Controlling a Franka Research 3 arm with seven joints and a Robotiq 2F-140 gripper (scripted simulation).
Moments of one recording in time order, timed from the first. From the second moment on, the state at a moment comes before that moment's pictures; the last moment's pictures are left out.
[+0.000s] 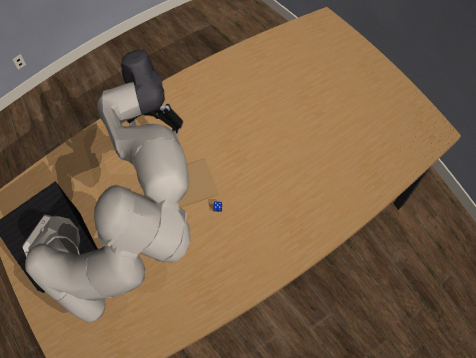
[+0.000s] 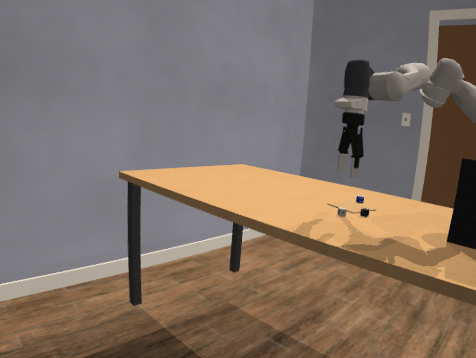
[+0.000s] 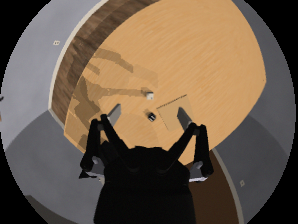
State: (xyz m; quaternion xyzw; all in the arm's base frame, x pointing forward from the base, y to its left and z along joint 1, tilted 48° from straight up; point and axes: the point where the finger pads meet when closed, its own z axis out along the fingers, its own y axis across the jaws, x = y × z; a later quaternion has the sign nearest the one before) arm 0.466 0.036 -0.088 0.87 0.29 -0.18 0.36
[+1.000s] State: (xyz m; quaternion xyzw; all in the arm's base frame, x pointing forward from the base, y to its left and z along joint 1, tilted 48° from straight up) arm 0.461 0.010 -0.110 0.87 0.30 -0.19 0.36
